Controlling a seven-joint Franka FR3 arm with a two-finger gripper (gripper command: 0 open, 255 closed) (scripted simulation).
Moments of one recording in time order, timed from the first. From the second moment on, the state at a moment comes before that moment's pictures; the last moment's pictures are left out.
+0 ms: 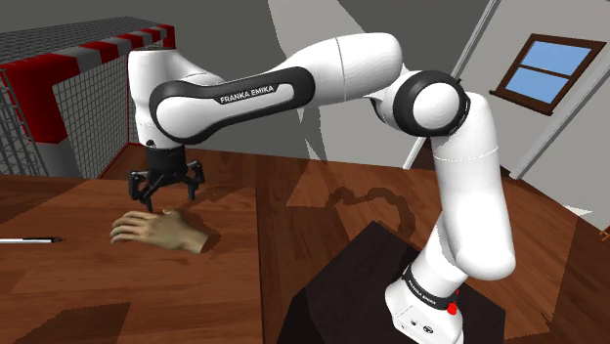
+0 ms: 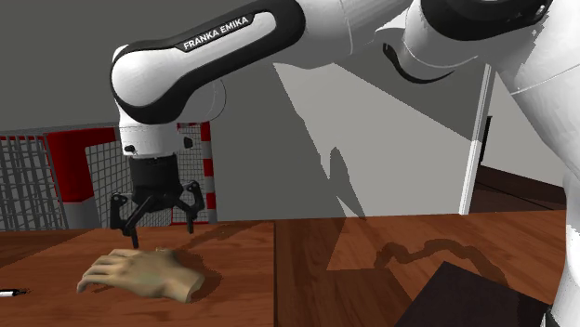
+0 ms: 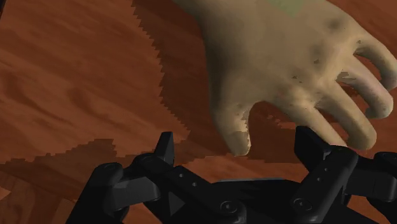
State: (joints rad) arm 0.32 0.60 0.39 -1.44 -0.16 1.94 0.83
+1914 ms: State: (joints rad) arm 0.32 0.58 0.40 -1.35 -0.15 1.82 0.83
